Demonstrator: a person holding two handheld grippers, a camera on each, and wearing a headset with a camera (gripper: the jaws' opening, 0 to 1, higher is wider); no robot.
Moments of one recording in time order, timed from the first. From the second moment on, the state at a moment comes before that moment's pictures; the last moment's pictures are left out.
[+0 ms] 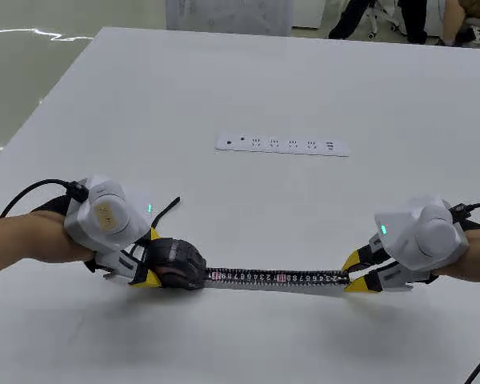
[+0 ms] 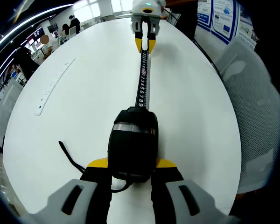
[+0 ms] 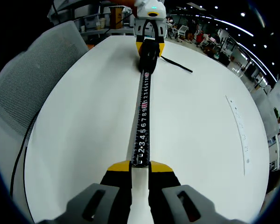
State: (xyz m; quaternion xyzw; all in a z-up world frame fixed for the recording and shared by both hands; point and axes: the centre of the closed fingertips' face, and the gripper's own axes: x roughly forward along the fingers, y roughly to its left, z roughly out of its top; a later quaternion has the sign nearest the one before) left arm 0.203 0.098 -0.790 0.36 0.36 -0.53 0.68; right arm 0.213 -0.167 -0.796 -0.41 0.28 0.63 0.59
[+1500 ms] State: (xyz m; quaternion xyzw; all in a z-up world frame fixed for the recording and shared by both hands) left arm 0.202 0.097 -0.790 0.37 0.36 -0.53 0.68; right arm 0.211 -0.181 -0.799 -0.42 0.29 0.63 0.59
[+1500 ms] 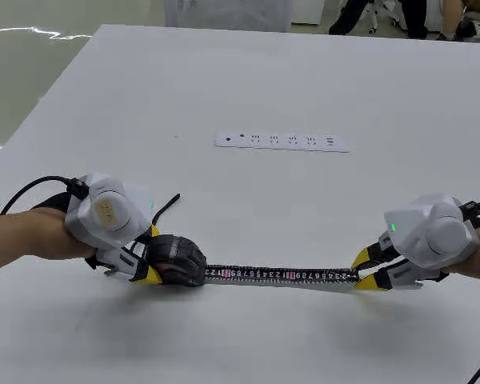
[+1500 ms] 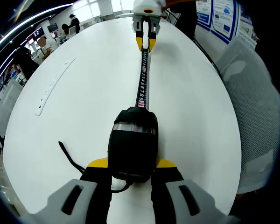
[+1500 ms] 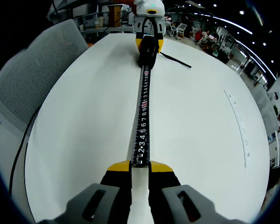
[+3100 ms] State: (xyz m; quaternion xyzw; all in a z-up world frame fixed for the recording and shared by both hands) left arm 0.202 0.097 -0.794 0.37 0.36 -0.51 0.68; right arm 0.215 -0.183 -0.805 -0.43 0.30 0.60 0.61
